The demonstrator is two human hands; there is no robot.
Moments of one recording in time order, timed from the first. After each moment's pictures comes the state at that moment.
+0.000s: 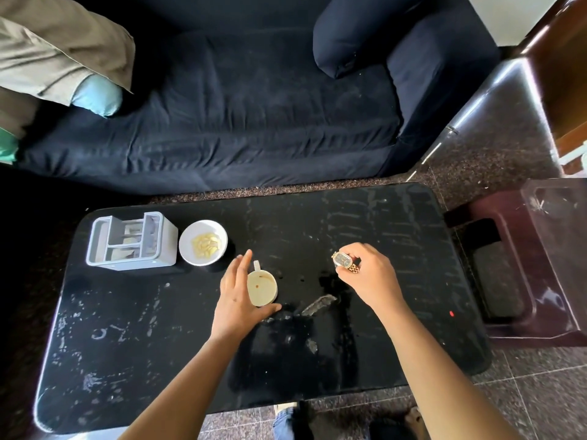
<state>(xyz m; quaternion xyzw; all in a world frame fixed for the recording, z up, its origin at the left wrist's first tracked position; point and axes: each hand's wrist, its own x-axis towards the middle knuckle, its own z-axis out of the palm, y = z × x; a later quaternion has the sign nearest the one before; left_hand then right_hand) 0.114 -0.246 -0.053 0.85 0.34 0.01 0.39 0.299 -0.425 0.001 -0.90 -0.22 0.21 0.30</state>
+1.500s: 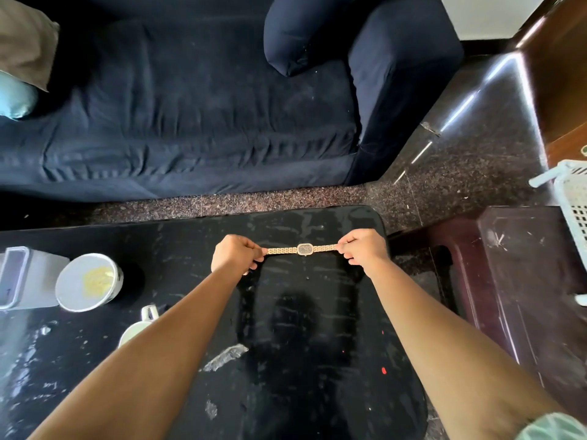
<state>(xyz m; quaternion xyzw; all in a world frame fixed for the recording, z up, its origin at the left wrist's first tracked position) 0.373 -0.278 -0.076 0.69 0.52 -0.11 0.49 0.531 -0.476 -0.080 -0.86 0.04 0.35 0.36</state>
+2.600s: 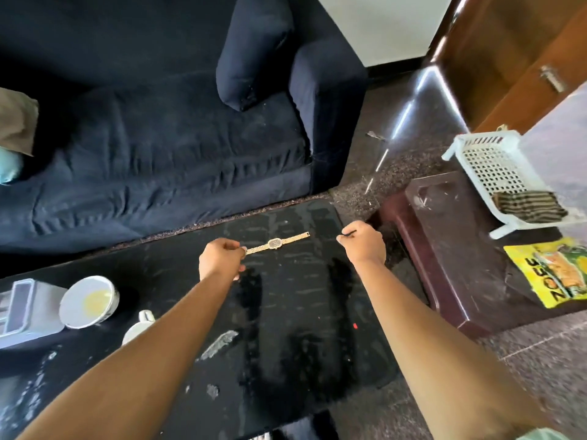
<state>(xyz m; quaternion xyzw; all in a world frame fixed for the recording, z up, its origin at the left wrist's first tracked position) 0.349 -0.338 -0.003 0.70 0.52 0.00 0.49 0.485 -0.557 -0.012 -0.93 0.01 0.17 0.31</state>
